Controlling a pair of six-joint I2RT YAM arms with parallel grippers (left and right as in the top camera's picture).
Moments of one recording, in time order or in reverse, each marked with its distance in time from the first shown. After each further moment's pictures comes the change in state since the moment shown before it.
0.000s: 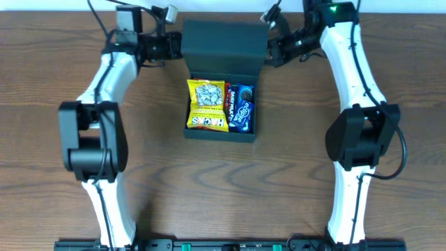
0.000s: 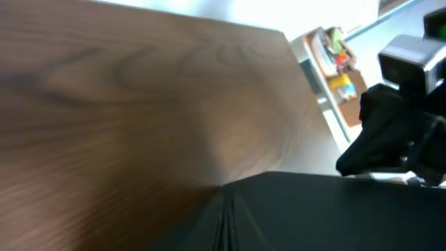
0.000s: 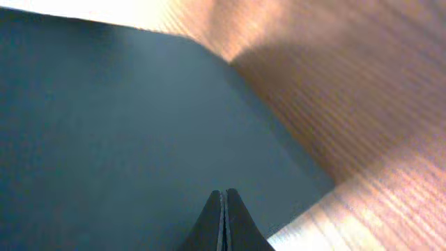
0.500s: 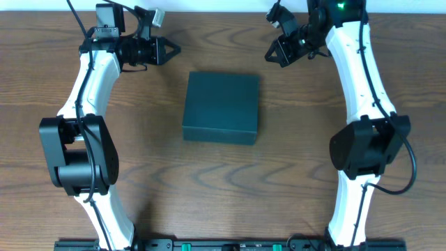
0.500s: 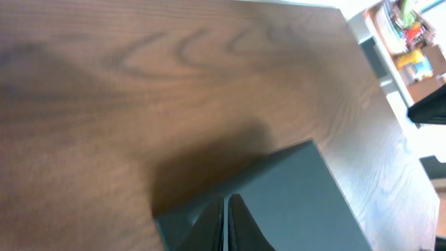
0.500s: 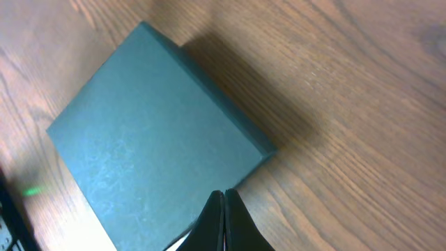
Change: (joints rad) left arm 0.041 -0.098 0.001 -0.299 -0.177 0.256; right arm 0.009 -0.102 0.000 -0.015 0.238 0.020
